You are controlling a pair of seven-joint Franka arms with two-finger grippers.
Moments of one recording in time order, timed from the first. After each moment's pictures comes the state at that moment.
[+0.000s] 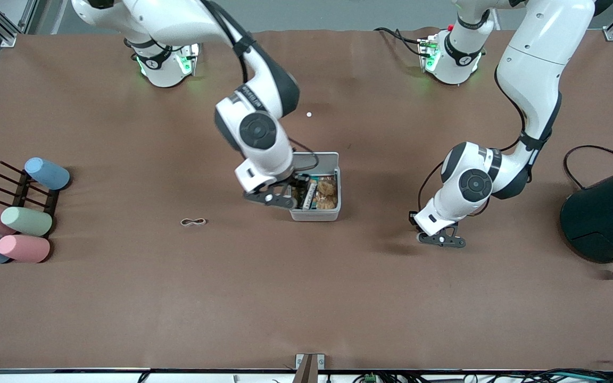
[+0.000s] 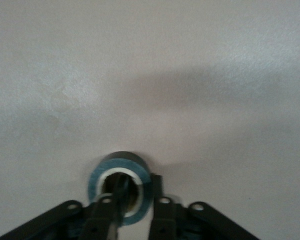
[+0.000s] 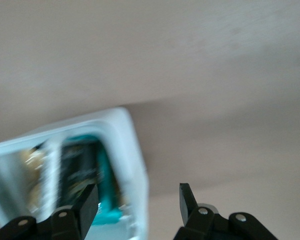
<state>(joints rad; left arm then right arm) -0.05 0.60 -0.24 -1.93 0.20 2.52 -0.26 0.65 0.58 -0.02 -1.48 0.13 1.99 0.85</state>
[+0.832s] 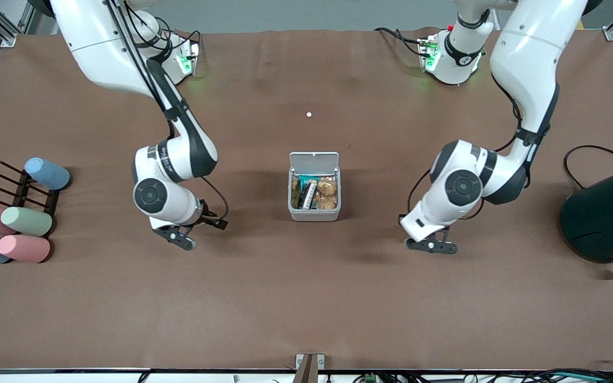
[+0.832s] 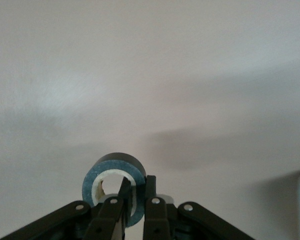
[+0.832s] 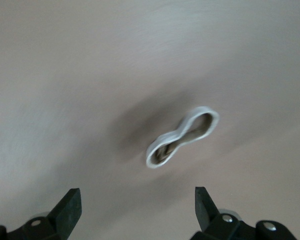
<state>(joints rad) -0.22 0.57 -0.25 -1.60 0.19 2.18 -0.43 0.34 0.56 -0.03 -1.82 0.14 2.28 0.92</state>
